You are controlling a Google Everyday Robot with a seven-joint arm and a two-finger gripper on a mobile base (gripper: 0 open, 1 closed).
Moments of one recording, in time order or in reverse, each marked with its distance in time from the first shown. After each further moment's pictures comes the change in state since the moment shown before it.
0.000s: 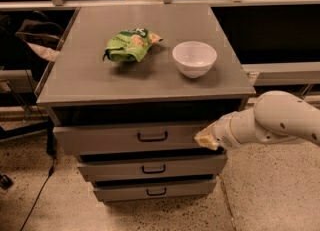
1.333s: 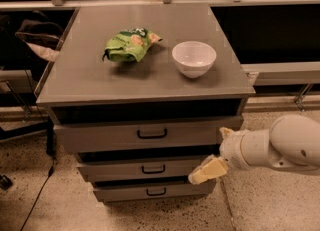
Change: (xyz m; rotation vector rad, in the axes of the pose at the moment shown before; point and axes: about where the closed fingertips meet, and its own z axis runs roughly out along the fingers) arm 0.026 0.035 -0.019 0.013 -0.050 0.006
